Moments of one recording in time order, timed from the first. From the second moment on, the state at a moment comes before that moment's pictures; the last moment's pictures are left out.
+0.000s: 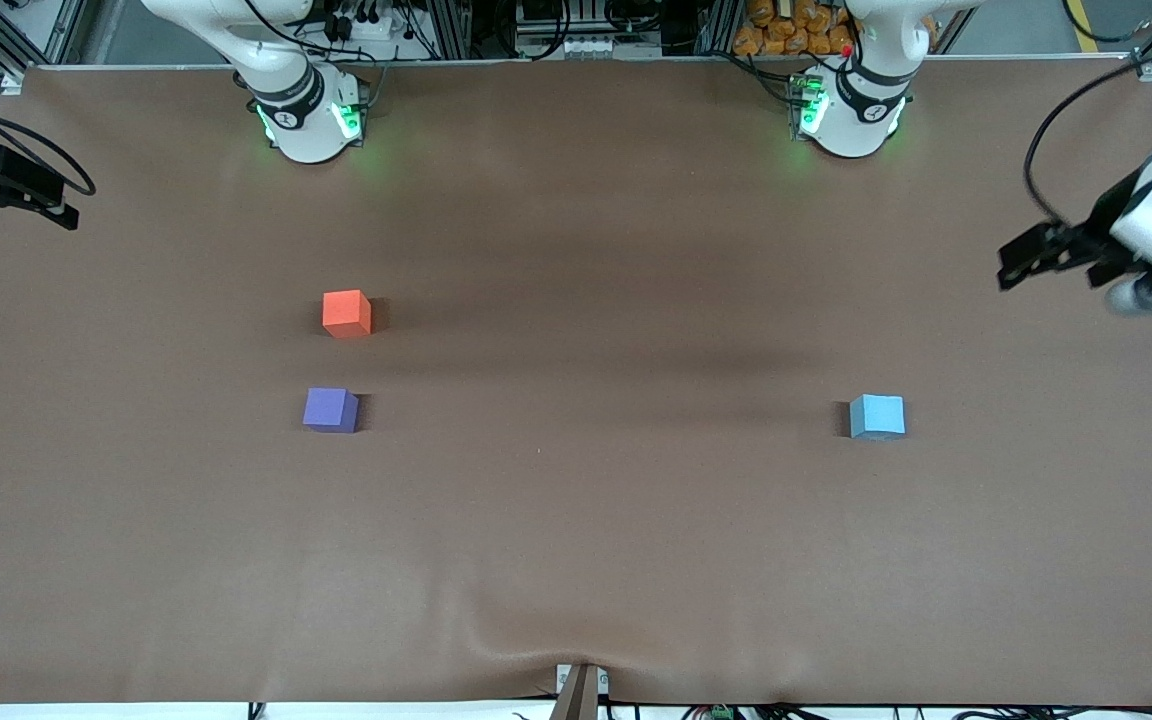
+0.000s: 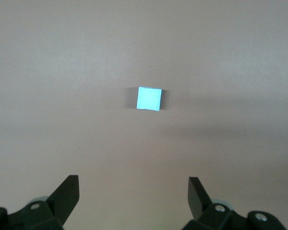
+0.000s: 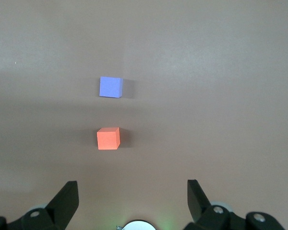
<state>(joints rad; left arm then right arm) 0.17 0.04 -0.26 -1.62 0.02 1.63 -0.11 -0.03 -0.02 -0.01 -1.47 0.04 1.38 -0.11</state>
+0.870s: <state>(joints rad) 0.21 0.17 -0.26 -2.14 0.02 2.28 -0.10 -0.03 -0.02 -0.01 -1.47 0.04 1.37 -0.11</state>
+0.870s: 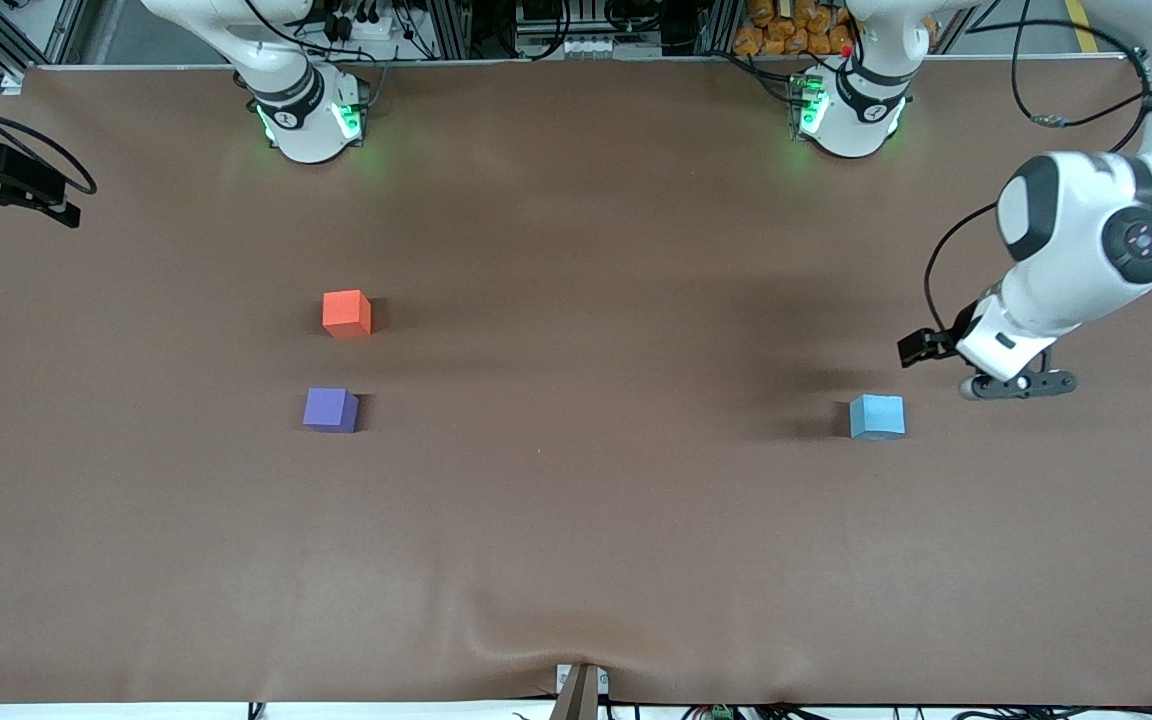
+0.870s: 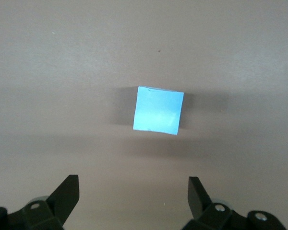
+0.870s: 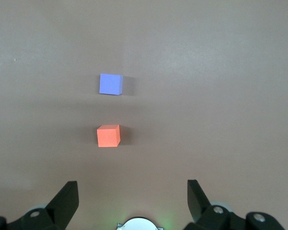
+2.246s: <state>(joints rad) 0.20 0.45 -0.27 -2.09 0.04 2.56 -0.04 0.13 0.10 0.01 -1.47 0.05 1.50 -0.11</state>
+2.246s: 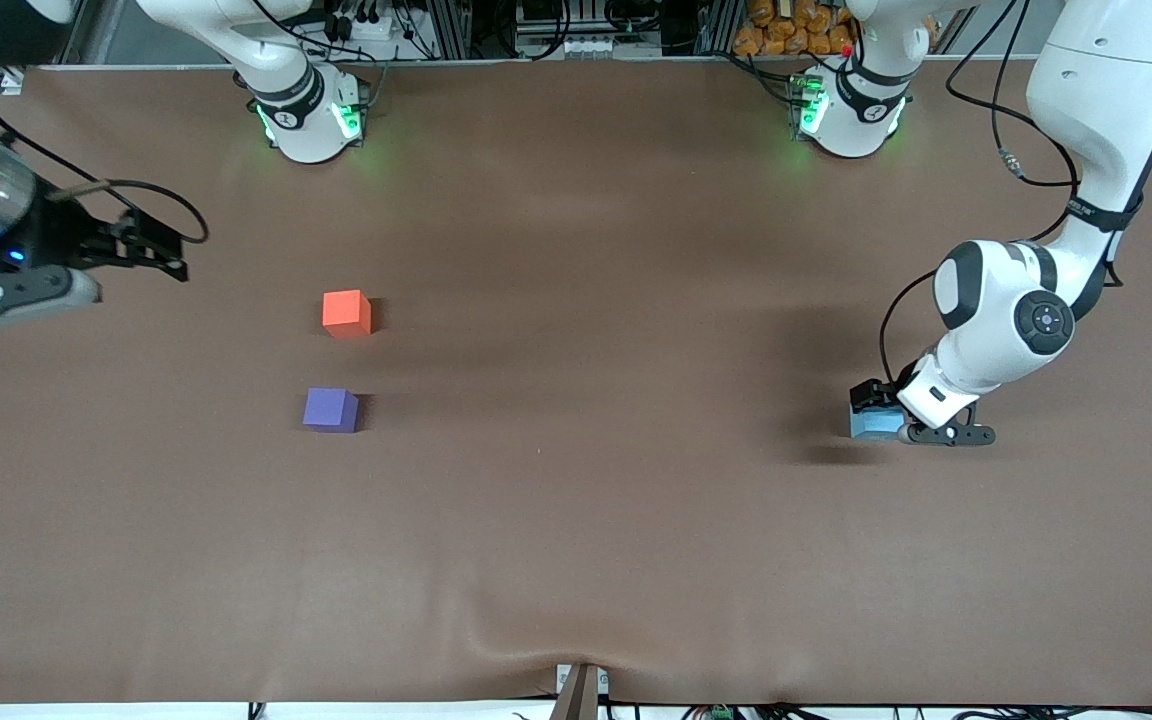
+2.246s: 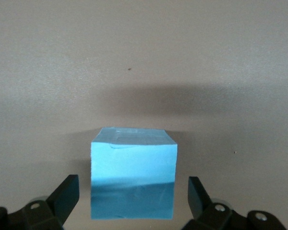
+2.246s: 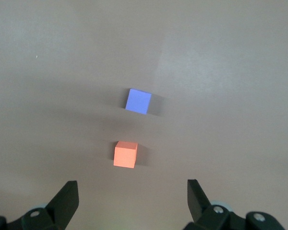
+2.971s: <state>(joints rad) 0.11 0.49 -0.29 -2.06 0.07 2.59 0.01 0.17 0.22 0.01 -1.48 0.06 1.51 -0.11</state>
